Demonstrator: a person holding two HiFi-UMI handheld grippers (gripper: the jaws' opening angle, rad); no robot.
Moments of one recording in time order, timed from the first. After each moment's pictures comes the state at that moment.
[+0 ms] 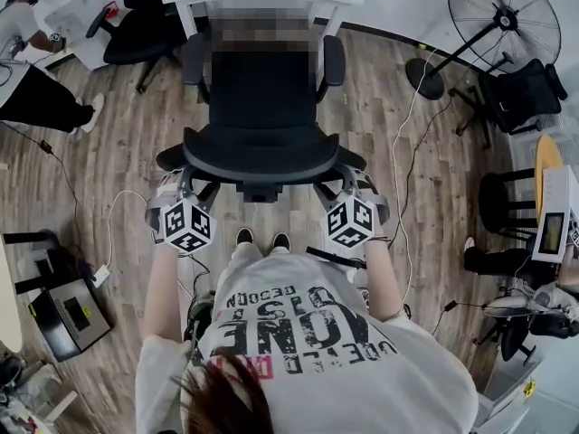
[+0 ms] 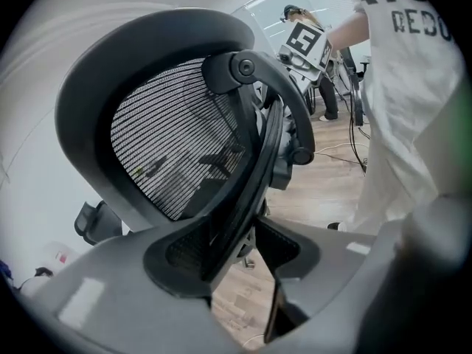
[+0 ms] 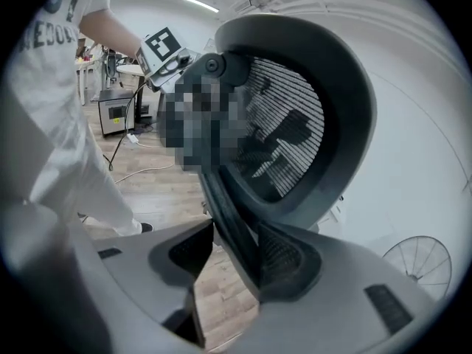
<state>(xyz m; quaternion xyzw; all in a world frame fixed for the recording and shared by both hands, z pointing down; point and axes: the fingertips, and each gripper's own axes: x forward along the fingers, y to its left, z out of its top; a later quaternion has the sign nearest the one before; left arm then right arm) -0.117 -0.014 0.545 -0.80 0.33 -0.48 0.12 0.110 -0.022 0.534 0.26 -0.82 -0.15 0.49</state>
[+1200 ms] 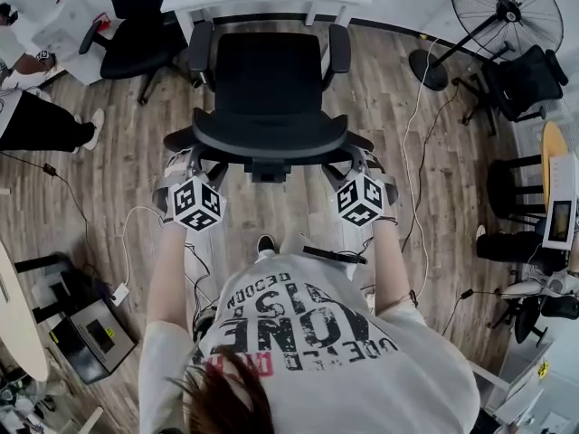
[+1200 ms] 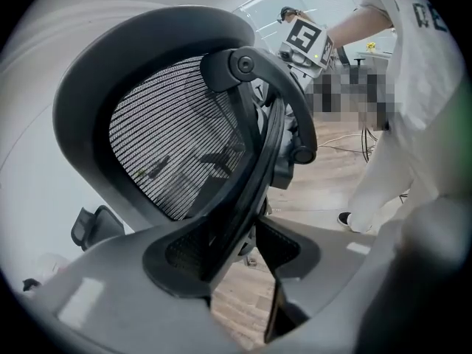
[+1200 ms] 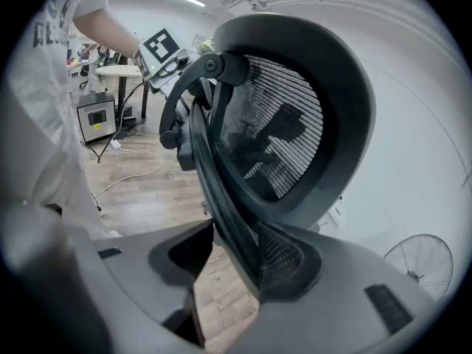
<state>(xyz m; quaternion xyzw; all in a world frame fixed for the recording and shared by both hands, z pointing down) -0.179 -0.126 0.548 -0.81 0.31 -0.48 0.14 0.048 -0.115 0.537 0.29 -0.81 -0.13 0.49</state>
